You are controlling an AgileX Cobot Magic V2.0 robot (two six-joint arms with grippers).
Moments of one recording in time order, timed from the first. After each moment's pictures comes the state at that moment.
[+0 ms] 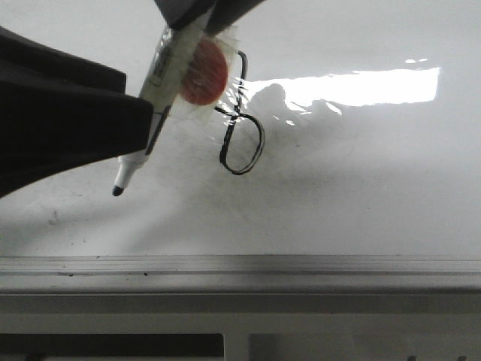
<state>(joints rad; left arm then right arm) -0.88 0.99 -0.30 0.29 -0.47 -0.07 0.86 1.16 -1.02 0.22 0.59 -0.08</state>
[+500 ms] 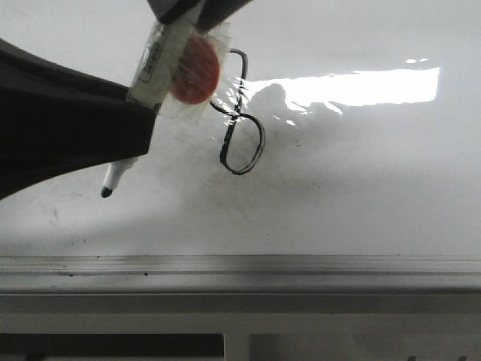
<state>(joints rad) -0.88 1.01 -0.30 0.30 -0.47 -0.06 0.86 1.16 -1.02 0.24 0.58 -0.07</state>
